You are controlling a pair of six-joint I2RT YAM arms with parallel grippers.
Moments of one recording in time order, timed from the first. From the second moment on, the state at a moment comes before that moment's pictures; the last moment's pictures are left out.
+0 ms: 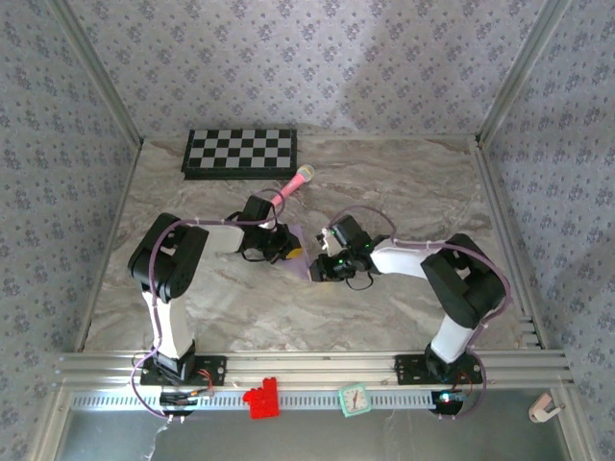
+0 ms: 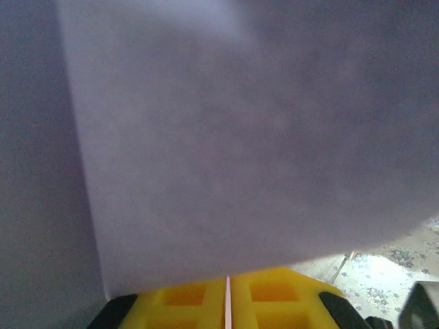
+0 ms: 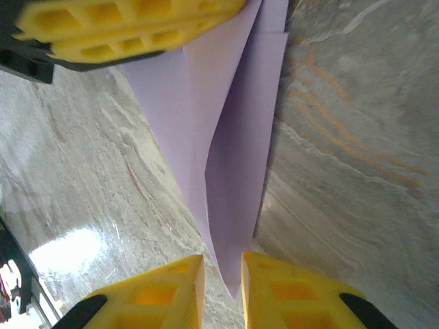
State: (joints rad) left arm -0.49 1.90 0.96 -0.02 0.64 -1.06; right arm 0.67 1.69 0.82 -0.14 -0.49 0.51
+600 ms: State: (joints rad) left arm -0.49 1.90 0.97 -0.02 0.64 -1.06; right arm 0.67 1.70 0.88 -0.13 -0.45 0.51
